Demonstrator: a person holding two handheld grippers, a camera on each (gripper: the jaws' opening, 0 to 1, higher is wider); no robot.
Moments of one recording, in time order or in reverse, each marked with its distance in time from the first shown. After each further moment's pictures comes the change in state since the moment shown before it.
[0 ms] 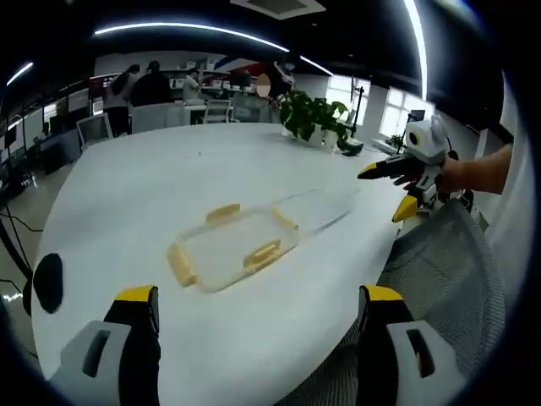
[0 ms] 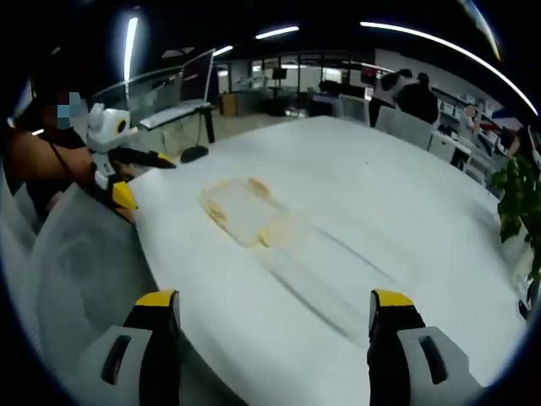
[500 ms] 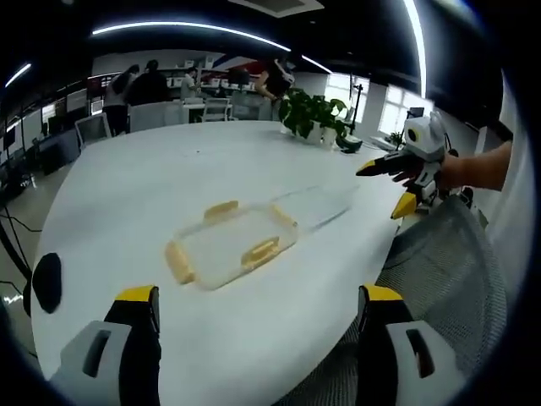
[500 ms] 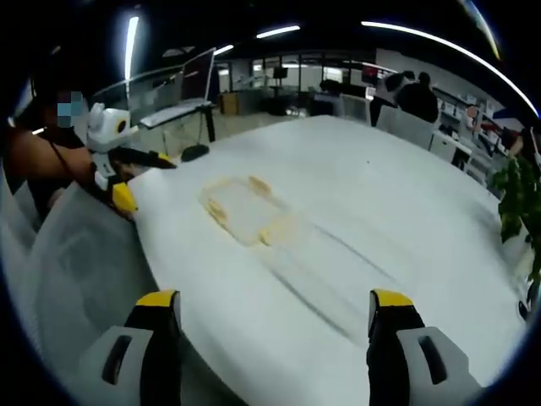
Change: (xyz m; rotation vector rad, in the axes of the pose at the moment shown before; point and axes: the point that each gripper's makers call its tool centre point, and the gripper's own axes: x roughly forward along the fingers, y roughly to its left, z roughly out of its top) left arm 0.001 -0.002 -0.003 0.009 0.012 -0.004; right arm 0.001 0.000 -0.001 -0.004 0.004 0.002
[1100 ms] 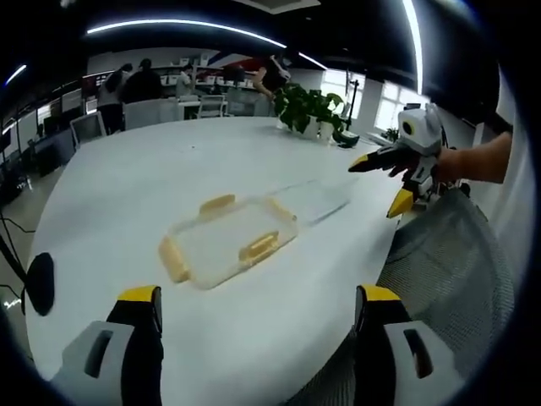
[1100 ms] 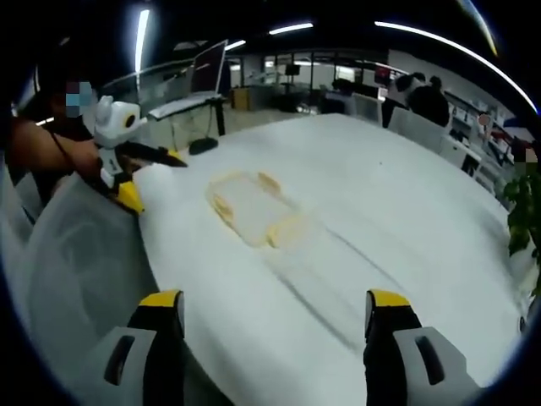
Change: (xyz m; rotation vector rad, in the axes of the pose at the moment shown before) left arm 0.013 0.001 -0.008 0.014 0.015 -0.021; right arm 0.019 0.007 0.002 -0.051 0.021 0.040
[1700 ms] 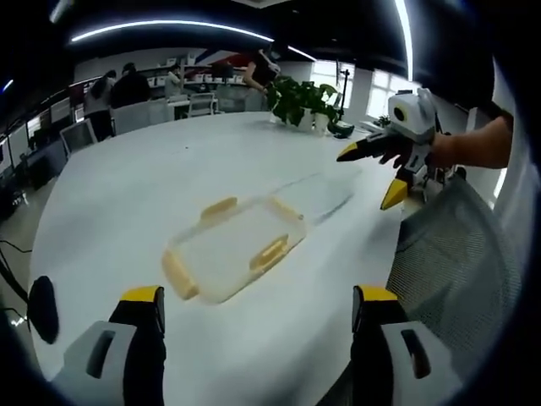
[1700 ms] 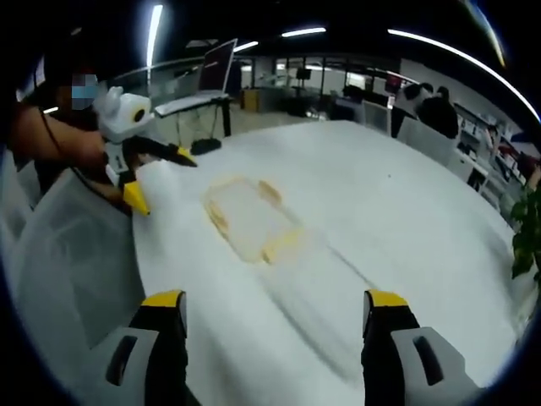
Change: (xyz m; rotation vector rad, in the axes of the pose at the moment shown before) left arm 0.014 0.012 0.007 0.073 0.033 -0.022; right arm 0.020 -0.008 0.017 -0.062 -0.017 0.021
